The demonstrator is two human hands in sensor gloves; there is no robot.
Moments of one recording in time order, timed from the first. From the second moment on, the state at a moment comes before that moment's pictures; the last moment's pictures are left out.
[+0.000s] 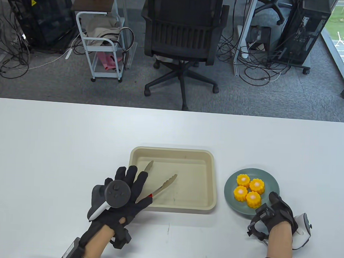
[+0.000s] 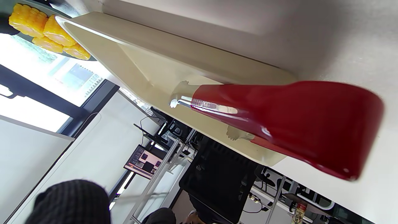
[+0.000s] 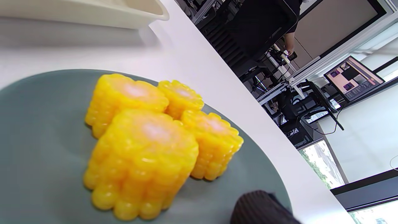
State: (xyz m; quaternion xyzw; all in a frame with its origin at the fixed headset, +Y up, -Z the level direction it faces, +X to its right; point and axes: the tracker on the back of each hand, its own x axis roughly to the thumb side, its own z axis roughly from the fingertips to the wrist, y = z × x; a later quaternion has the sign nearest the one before) left_hand -0.175 -0.729 -0.281 -0.08 -0.10 0.26 0.96; right_hand 0.340 -0.827 -0.285 -0.38 0.06 0.40 0.83
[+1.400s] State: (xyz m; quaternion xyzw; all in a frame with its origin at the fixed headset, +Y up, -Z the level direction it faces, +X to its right) left_hand -0.167 -0.731 -0.277 -0.09 -0.11 0.27 0.95; right_hand 0.118 -0.705 -0.270 0.12 -0.05 0.97 0.22
